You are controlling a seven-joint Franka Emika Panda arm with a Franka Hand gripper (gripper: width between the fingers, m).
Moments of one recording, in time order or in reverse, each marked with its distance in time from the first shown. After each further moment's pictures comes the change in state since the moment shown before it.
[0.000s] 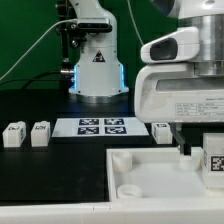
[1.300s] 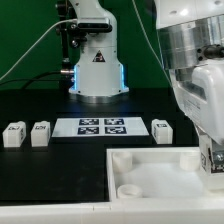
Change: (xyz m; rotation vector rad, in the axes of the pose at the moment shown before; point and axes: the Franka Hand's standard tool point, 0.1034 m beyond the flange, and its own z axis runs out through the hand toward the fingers) arm 0.001 0.006 0.002 0.090 -0.083 1.231
